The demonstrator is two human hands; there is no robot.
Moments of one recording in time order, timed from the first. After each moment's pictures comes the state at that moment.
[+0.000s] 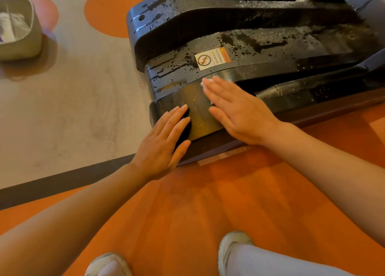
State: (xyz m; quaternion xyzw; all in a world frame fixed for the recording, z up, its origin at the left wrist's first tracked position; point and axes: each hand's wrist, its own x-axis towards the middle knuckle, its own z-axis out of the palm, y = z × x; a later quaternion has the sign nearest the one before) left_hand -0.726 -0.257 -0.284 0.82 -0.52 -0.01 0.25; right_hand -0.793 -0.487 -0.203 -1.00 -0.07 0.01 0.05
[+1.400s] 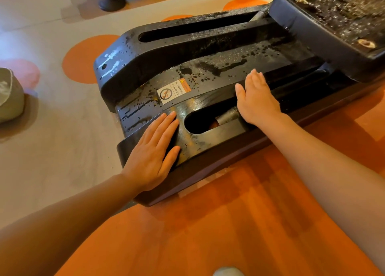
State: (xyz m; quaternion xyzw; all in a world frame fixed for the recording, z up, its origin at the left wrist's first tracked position) left_hand -0.706 -0.336 -0.243 0.82 -0.53 -0.04 0.21; right_hand -0.795 -0.623 -0.209 -0.92 0.35 0.00 0.19
